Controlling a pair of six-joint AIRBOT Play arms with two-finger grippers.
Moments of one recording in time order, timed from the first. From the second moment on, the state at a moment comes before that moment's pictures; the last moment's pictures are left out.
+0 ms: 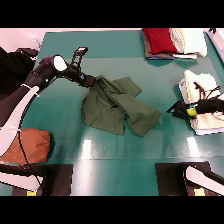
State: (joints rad) left arm -0.32 -1.57 1.49 1.22 -0.97 -1.43; right arm -0.33 -1.18 0.75 -0.91 1.21 1.29
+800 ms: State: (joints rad) left arm -0.33 -1.29 1.63 1.36 -1.11 -1.39; right arm -0.19 -1.14 1.20 -0.79 1.13 1.19
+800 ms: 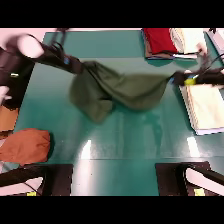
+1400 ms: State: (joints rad) left arm -0.33 -0.90 1.74 1.37 -1.29 -1.34; right arm -0.36 -0.88 1.67 -0.79 1.34 1.27
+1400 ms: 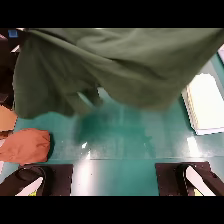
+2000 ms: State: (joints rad) left arm -0.32 -1.36 1.38 1.38 -1.13 -1.31; right arm -0.13 -1.37 1.44 -1.06 1.33 1.39
